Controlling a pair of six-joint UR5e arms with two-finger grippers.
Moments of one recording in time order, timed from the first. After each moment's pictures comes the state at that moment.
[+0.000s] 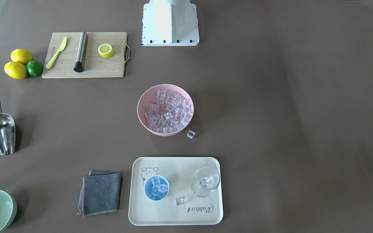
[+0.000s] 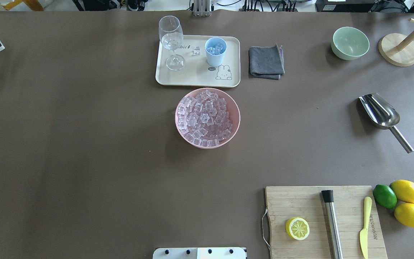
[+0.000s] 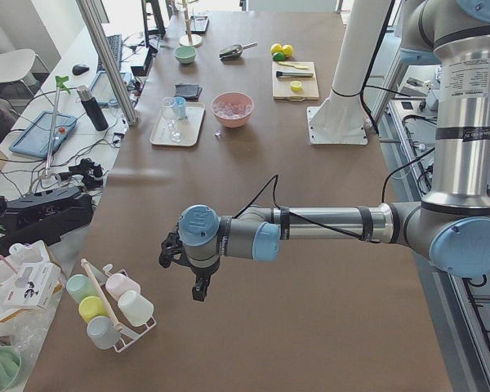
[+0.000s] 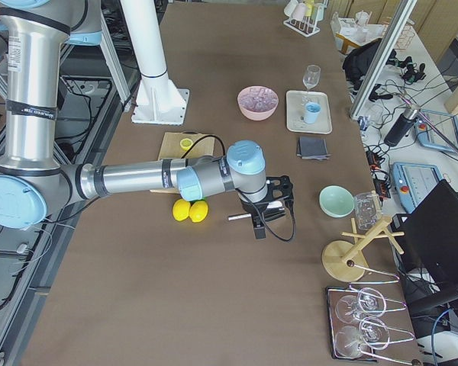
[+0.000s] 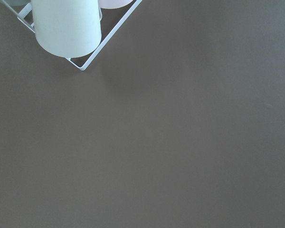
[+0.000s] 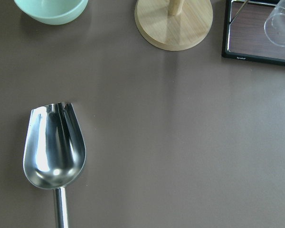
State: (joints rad) left arm -1.58 -1.54 -1.56 -1.71 -2.38 0.10; right arm 1.53 -1.71 1.81 -1.38 2.32 0.11
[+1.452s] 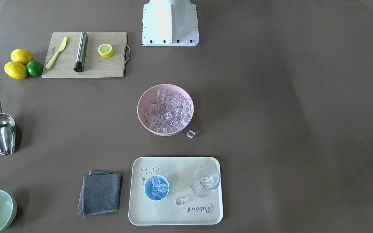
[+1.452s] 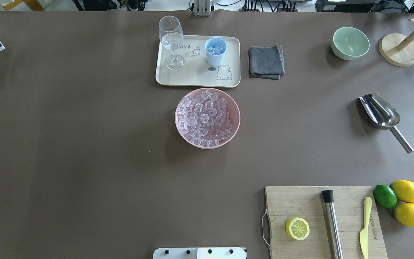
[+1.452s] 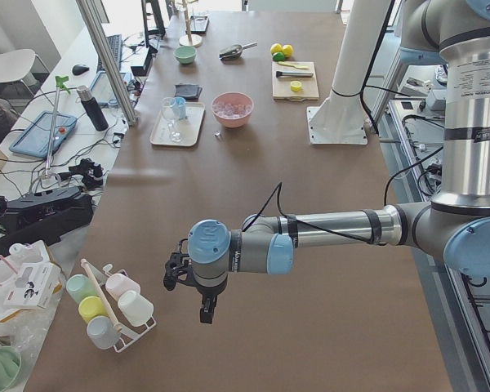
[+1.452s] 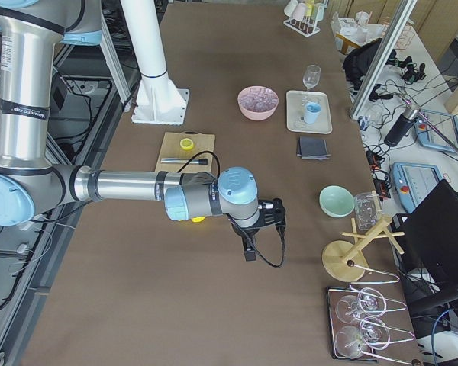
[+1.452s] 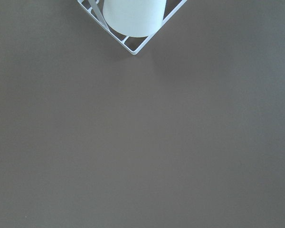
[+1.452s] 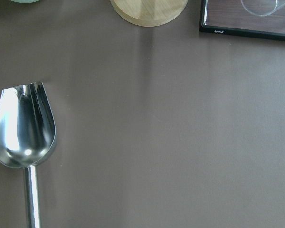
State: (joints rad) left arm -1.64 -1.52 -1.54 -1.71 -2.31 0.09; right arm 1.60 -1.74 1.75 -1.38 2.35 0.03
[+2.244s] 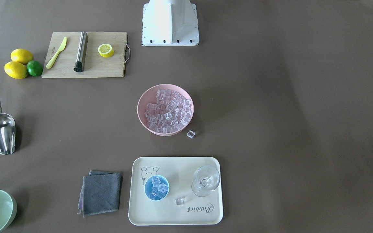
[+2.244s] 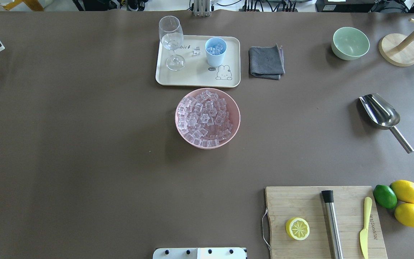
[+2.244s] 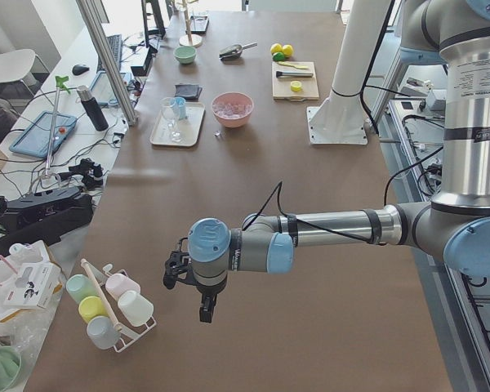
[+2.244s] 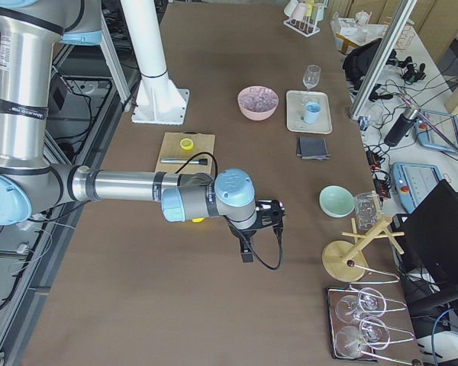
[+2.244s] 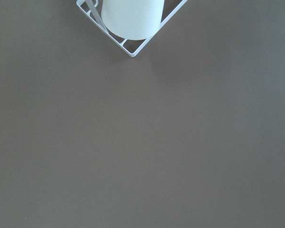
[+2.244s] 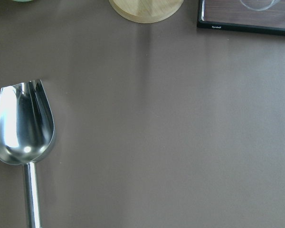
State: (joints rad) left arm -1.64 -1.51 -1.55 -1.71 -2.31 0.09; right arm 1.60 -1.75 1.76 -1.38 2.36 0.03
